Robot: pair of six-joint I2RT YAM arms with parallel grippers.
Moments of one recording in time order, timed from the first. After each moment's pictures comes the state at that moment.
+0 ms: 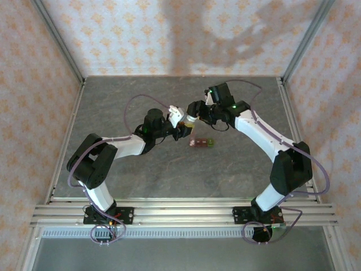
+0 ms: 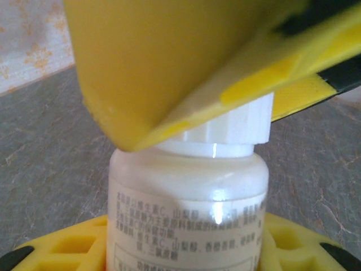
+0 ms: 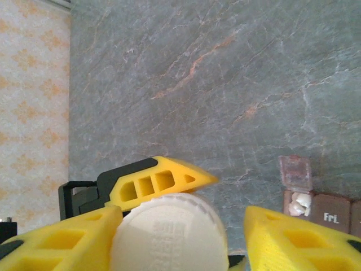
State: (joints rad) left arm -0.50 1.73 0.86 0.60 0.51 0.05; right arm 0.48 1.60 1.36 -0.54 -0.36 0.75
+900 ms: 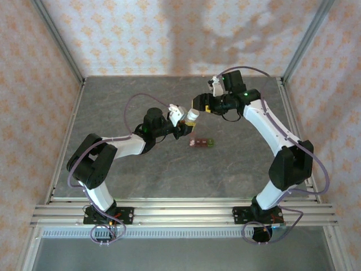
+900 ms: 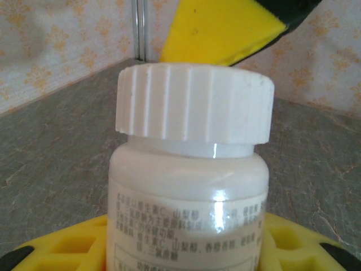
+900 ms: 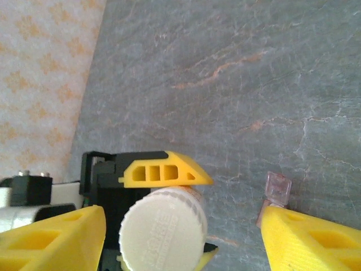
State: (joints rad) left arm -0.50 1.73 0.87 0.64 0.52 0.05; right arm 0.35 1.65 1.52 -0.73 -0.59 0.39
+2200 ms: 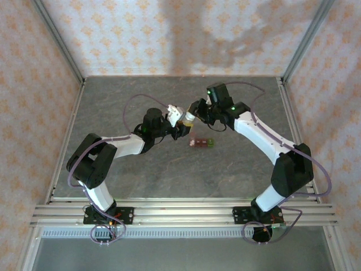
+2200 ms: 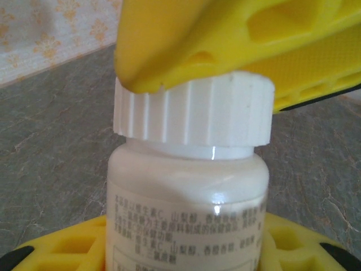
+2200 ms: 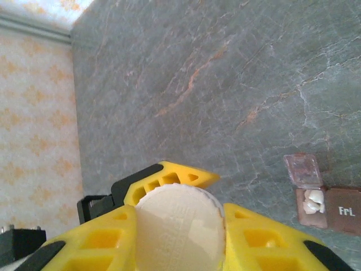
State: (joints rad) left arm -0.49 1.73 0.86 0.58 0.50 0.04; right arm 0.52 1.58 1.35 -0.51 -0.25 0.95
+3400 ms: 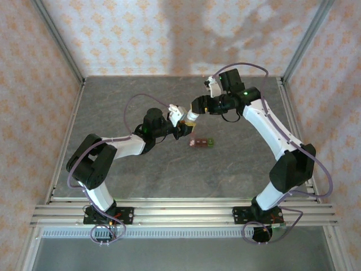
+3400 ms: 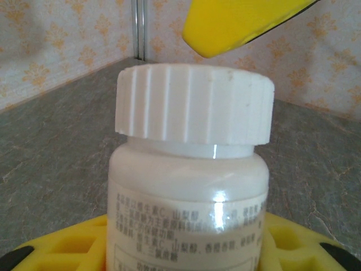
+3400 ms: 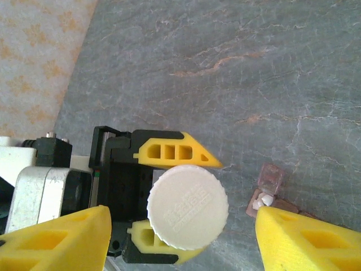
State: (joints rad) left arm -0.51 1.72 0.86 0.64 0.52 0.04; right arm 0.40 1.62 1.59 -0.84 -0.53 0.27
